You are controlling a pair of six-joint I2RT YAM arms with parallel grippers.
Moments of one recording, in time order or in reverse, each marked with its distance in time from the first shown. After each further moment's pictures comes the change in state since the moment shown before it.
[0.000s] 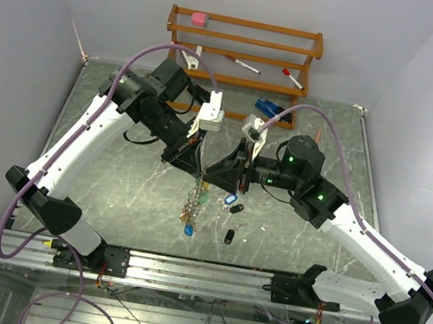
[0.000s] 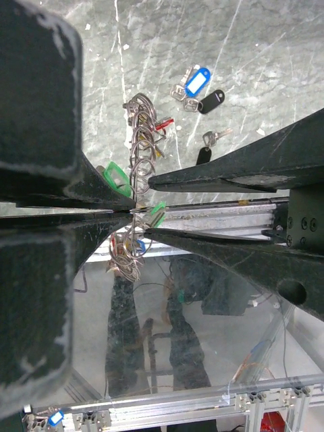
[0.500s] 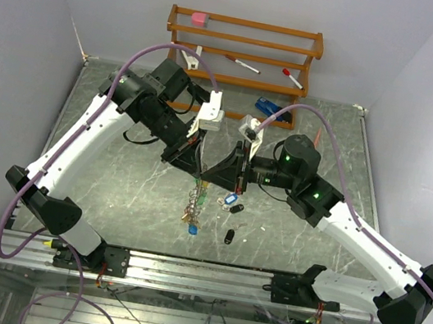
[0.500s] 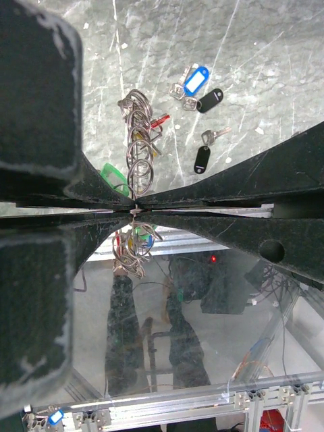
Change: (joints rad) left arm 0.000 0.000 0.000 0.000 0.011 0.000; right arm 0.000 0.027 -0.011 0.045 -0.037 0.022
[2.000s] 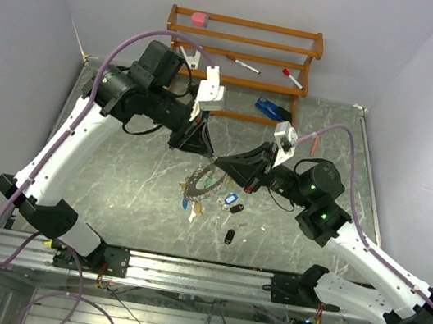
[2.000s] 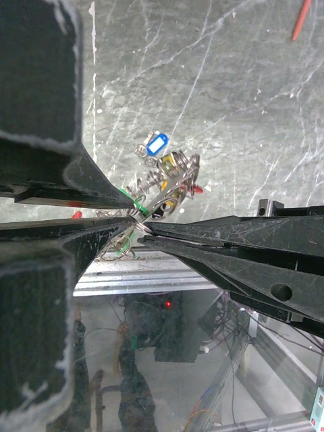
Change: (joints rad) left arm -0.003 -0.033 0.096 0.229 -0.059 -0.185; right arm 0.003 -0.172 -0.208 0.385 0.223 0.064
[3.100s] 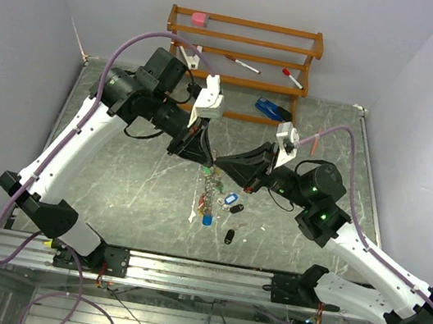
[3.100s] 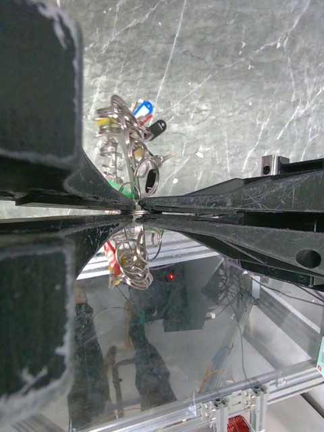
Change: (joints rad) left arm 0.000 0.001 -0.072 -0.031 0.144 0.093; right arm 0.006 -0.001 -0.007 0.050 -0.005 0.009
